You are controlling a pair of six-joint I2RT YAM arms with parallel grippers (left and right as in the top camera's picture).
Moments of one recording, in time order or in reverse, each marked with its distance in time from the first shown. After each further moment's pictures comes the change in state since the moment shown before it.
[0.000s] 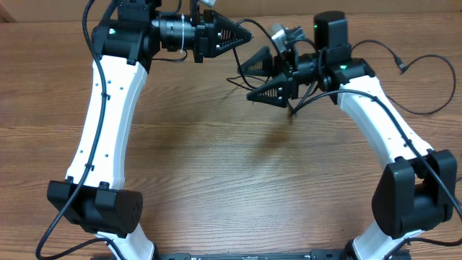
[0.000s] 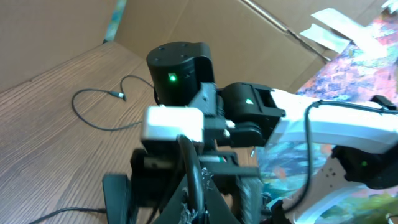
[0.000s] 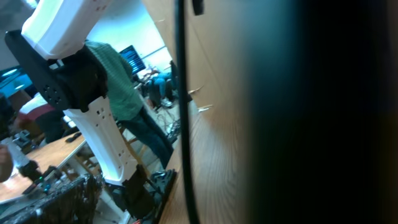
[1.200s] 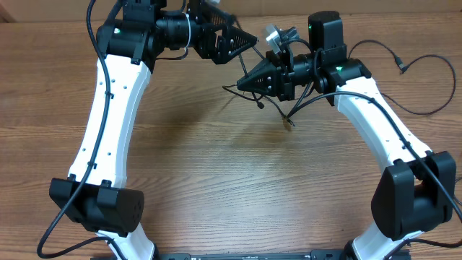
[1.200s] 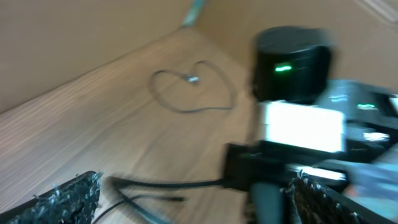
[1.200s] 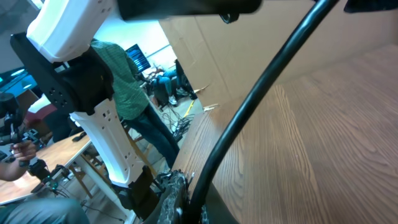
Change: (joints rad) left arm -0.006 0.009 0.000 -0.011 -0.328 -0.002; right arm 0.019 -0.008 0.003 0.011 0.003 0.036
